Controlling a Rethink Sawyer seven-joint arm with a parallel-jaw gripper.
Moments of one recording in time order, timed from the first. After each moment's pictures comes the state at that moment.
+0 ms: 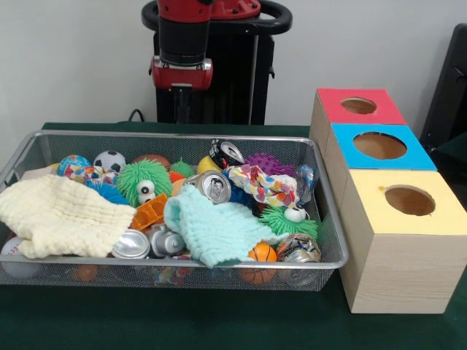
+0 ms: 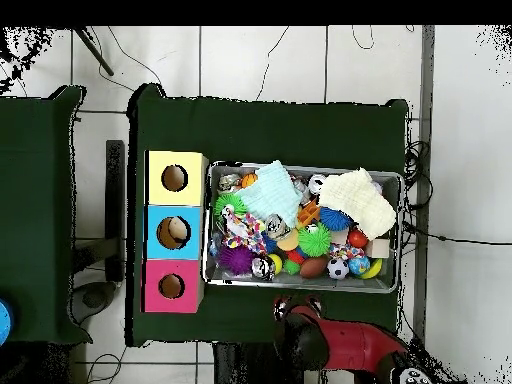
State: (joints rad) arm -0.55 -0.69 0.01 2.13 -0.50 0.08 1.62
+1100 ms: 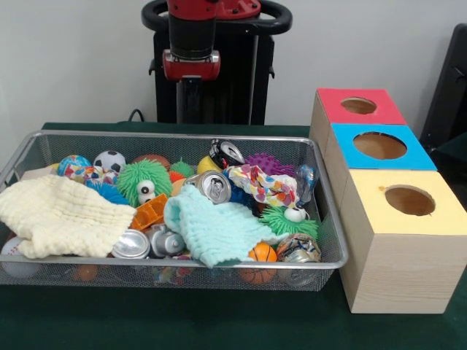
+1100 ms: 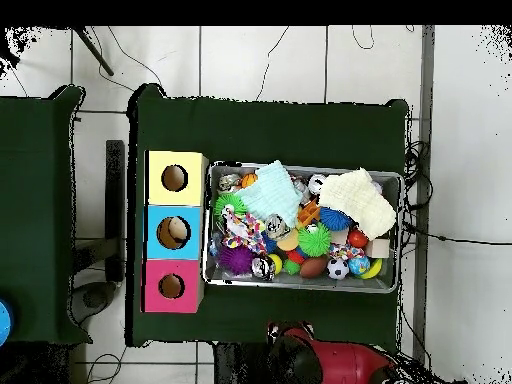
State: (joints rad) arm -0.54 -0.65 -0.04 2.21 -0.54 0.04 1.62
